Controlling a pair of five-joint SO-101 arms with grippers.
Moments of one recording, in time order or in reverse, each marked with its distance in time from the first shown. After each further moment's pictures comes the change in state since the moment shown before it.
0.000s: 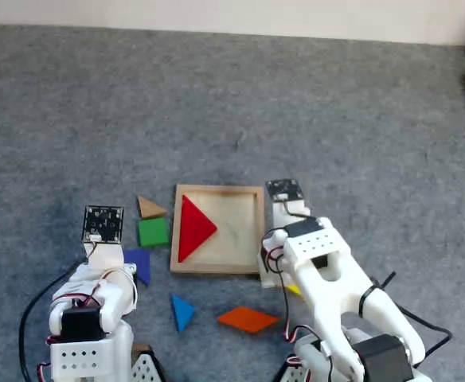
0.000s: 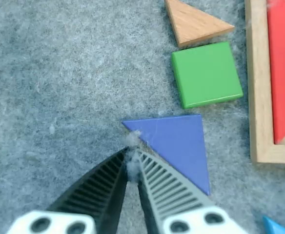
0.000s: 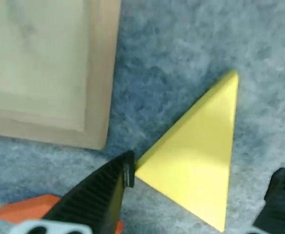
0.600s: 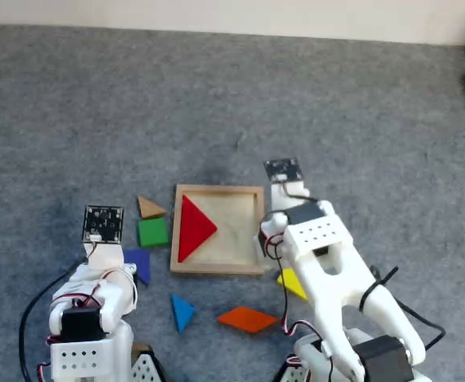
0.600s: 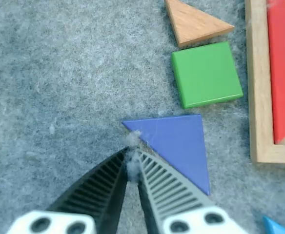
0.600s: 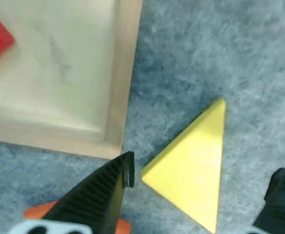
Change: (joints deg) left arm 0.0 0.0 0.0 0.0 0.0; right arm -0.2 -0.2 -7.8 4.4 0.0
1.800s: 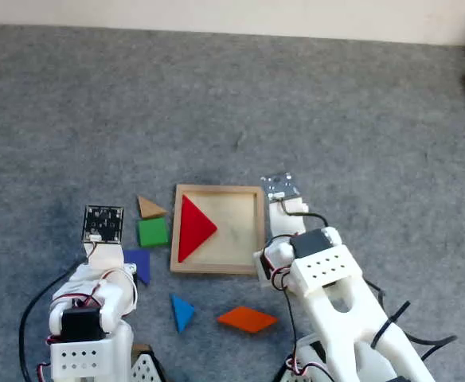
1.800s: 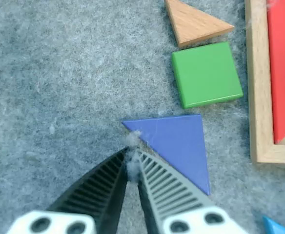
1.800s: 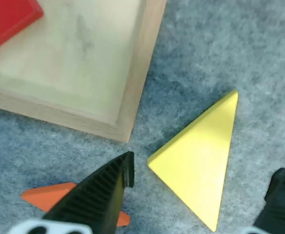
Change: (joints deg) left arm 0.0 0.0 0.0 0.0 0.0; right arm -2.5 -15.4 9.6 -0.4 3.0
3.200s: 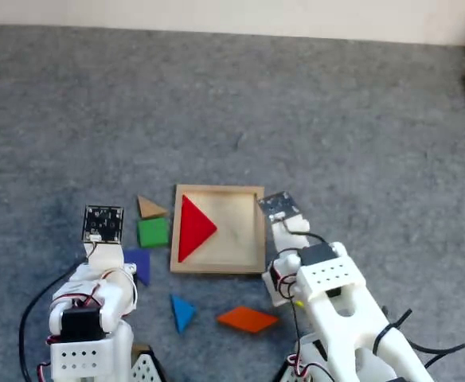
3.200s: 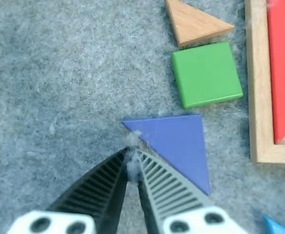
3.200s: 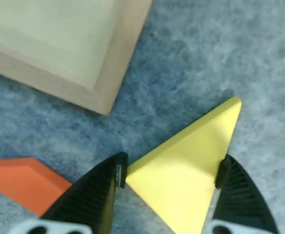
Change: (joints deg) left arm 0.0 0.0 0.0 0.0 0.0; right arm 4.2 -0.1 9.1 -5.2 11.6
